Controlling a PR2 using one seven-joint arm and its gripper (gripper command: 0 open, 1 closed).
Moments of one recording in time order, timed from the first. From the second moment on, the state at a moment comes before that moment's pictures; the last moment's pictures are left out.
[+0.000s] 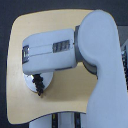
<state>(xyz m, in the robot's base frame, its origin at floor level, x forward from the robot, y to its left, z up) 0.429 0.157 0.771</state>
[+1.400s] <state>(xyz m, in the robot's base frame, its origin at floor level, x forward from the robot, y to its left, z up) 0.451 0.156 0.773</state>
